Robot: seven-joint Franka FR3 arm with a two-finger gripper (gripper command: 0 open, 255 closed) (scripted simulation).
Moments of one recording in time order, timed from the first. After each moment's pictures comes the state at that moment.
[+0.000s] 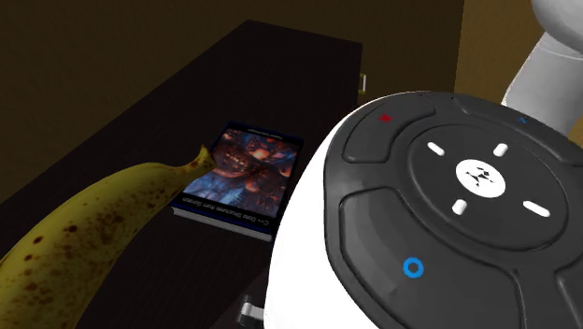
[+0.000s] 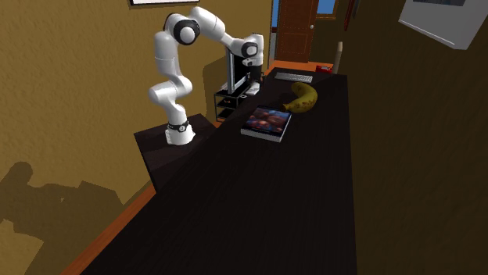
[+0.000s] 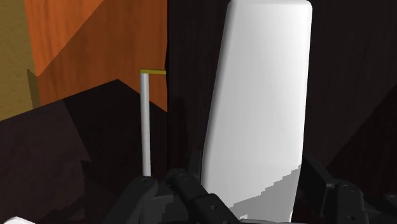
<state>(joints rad) 0.24 0.15 1.25 -2.08 -0.18 2.12 2.57</state>
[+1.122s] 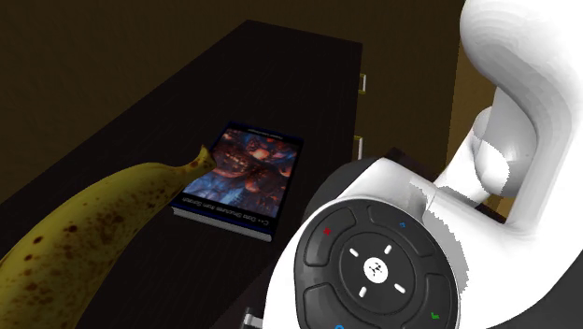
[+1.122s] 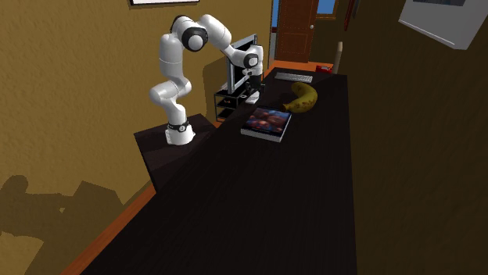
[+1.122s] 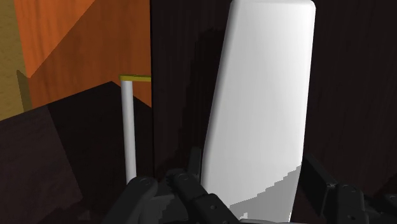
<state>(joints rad) 0.36 0.29 1.13 -2.14 -0.35 2.24 2.69</state>
